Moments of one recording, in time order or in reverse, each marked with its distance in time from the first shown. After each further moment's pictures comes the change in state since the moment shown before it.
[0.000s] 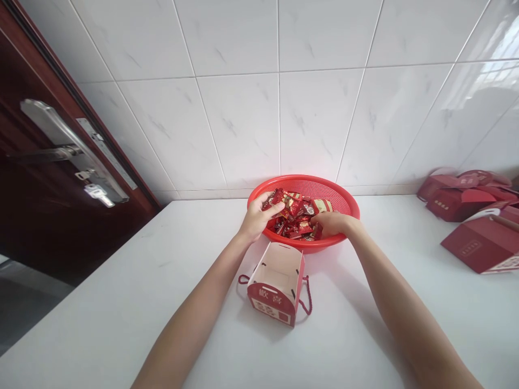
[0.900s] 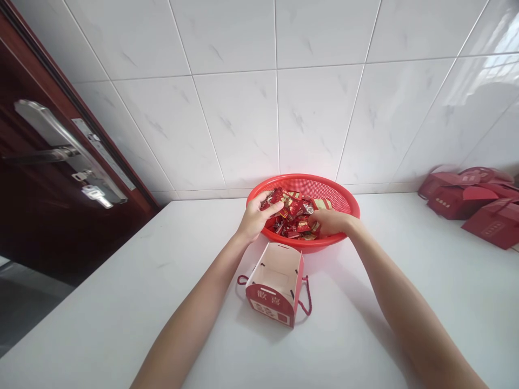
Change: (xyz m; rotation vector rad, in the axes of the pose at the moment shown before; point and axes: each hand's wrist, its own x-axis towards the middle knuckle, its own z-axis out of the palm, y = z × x) left_hand 0.000 0.000 0.000 0.016 -0.010 0.023; right_hand 0.003 0.002 0.003 0.121 0.124 -0.053
